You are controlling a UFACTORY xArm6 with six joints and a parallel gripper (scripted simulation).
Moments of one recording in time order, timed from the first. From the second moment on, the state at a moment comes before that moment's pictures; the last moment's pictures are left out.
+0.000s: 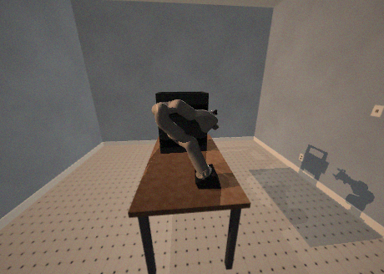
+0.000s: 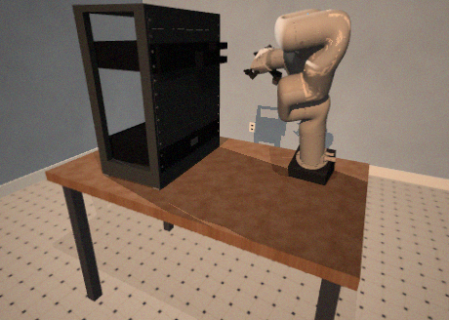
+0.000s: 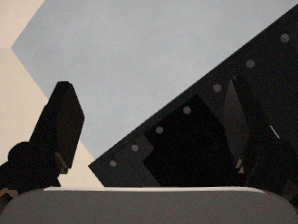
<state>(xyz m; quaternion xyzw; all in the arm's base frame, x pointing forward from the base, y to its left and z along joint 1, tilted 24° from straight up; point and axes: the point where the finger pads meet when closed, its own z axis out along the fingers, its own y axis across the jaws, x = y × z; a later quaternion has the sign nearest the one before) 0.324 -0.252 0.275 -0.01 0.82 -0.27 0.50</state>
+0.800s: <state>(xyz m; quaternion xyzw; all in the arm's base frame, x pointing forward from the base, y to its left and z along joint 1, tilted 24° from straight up) 0.323 -0.184 0.331 -0.26 0.70 -0.34 0.57</state>
